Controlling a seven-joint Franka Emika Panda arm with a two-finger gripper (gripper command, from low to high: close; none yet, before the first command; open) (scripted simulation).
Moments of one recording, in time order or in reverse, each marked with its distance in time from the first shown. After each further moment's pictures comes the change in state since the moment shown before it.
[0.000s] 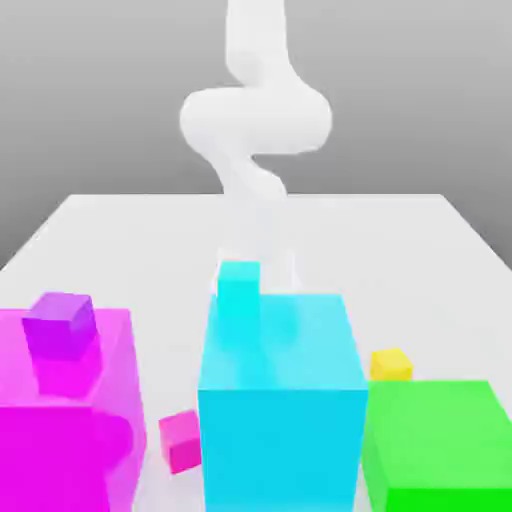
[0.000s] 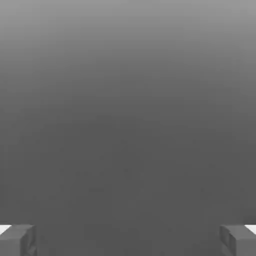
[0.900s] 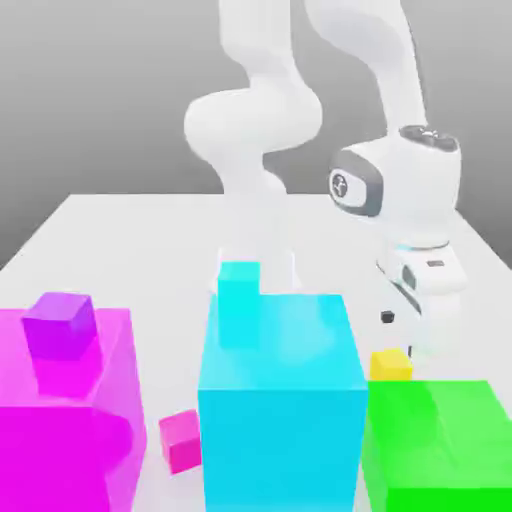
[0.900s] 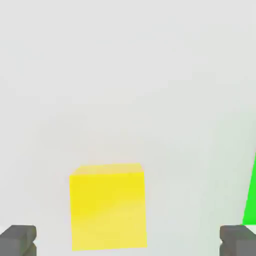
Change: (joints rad) arm 0.545 0.810 0.040 -0.534 -0.014 0.620 -1.053
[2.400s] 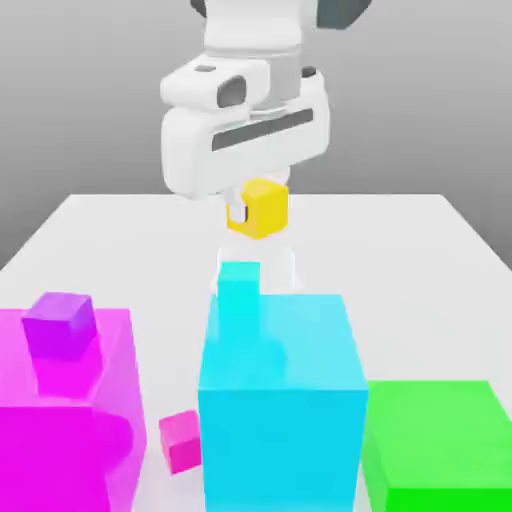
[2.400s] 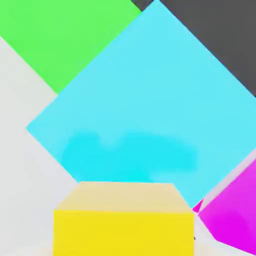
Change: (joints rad) arm -0.443 -0.624 -0.234 0.274 -0.091 -0.899 0.438
